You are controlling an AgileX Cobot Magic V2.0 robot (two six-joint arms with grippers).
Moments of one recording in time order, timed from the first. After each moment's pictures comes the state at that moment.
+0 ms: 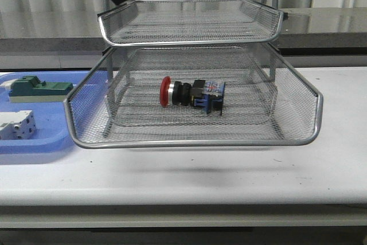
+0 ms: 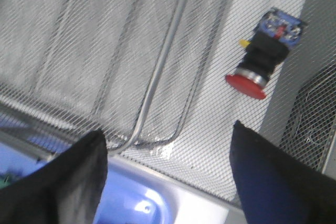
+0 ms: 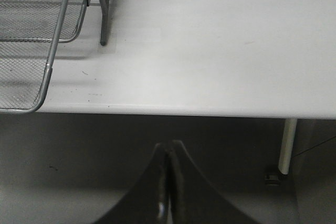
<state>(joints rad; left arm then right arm) -0.43 1.69 -1.70 -0.18 1.17 0.76 0.07 0.49 -0.75 -0.06 1.04 0.10</state>
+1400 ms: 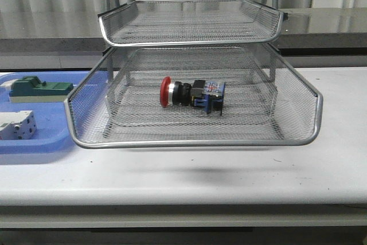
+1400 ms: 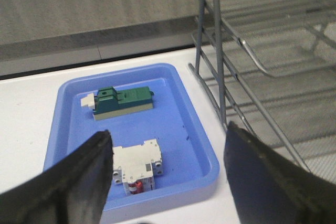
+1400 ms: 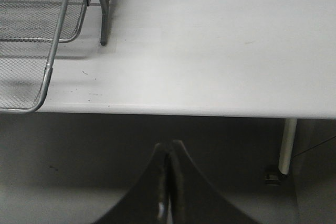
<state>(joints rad) 0.04 0.46 -0.44 -0.67 0.36 0.71 0.07 0.49 -0.75 -0.06 1.04 0.10</state>
